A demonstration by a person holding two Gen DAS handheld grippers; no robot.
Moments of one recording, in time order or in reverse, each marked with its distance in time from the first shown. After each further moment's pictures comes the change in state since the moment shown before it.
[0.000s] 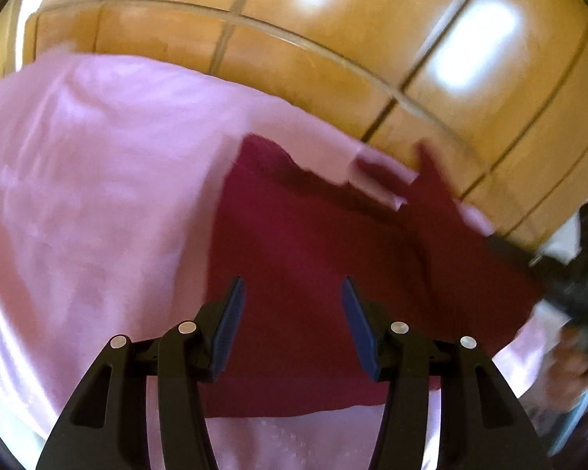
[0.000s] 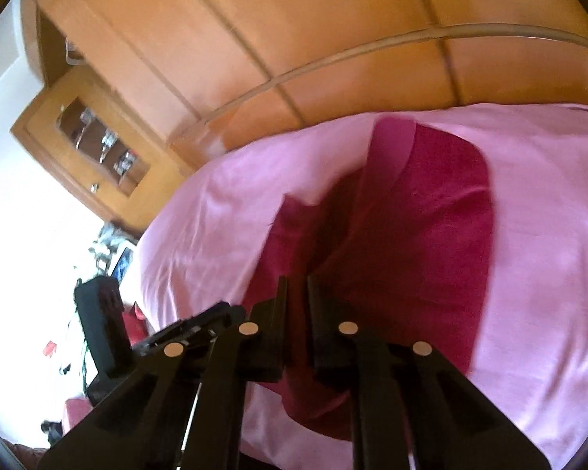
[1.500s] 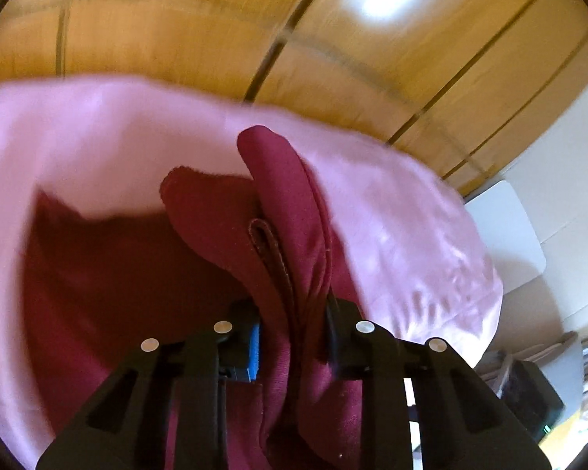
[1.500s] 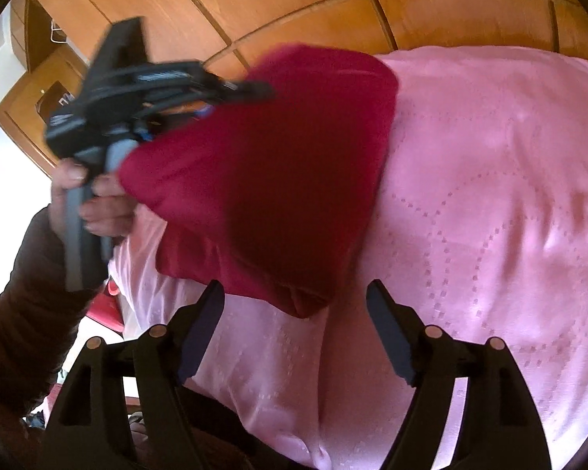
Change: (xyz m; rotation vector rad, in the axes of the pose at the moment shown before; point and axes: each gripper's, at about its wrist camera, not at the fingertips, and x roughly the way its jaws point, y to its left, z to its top) left arm 0.074 -0.120 0.074 0.232 0.212 -0.238; right arm -0.053 -0.069 -0.114 0.026 0.015 -0.099
